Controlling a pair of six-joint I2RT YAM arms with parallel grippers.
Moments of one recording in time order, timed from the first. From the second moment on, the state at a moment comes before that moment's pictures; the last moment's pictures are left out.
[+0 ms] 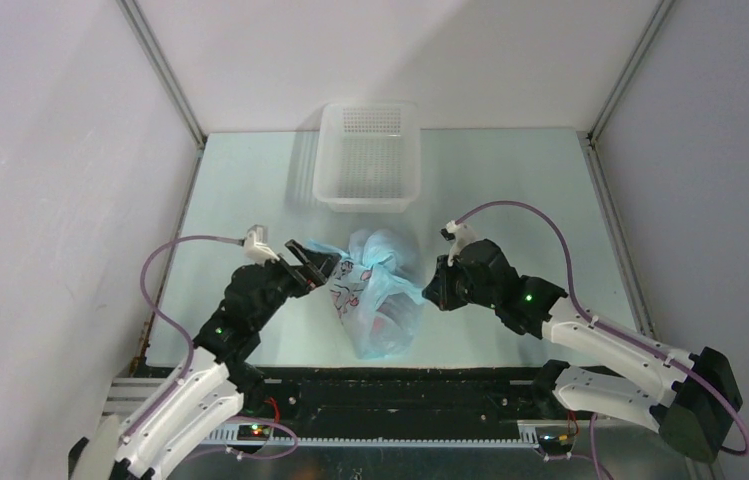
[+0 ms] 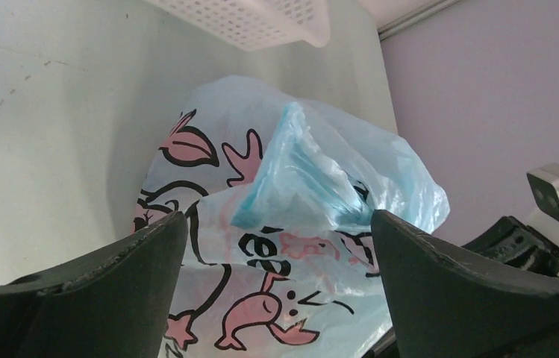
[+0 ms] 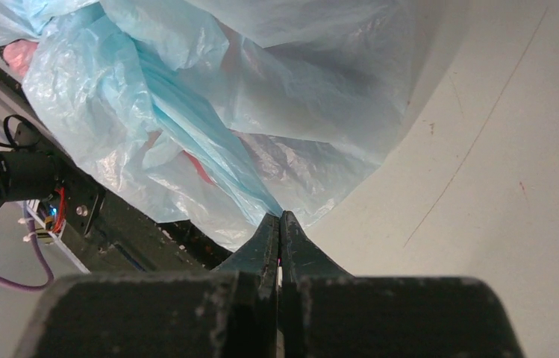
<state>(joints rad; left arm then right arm) -0.50 0.56 0.36 -0.03 -0.04 -0.88 0.84 1.01 0.71 -0.32 -0.02 0.53</state>
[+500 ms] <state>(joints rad) -0.49 0.75 0.36 0.15 -0.08 -0.98 0.83 0.98 0.71 -0.32 -0.16 0.51</state>
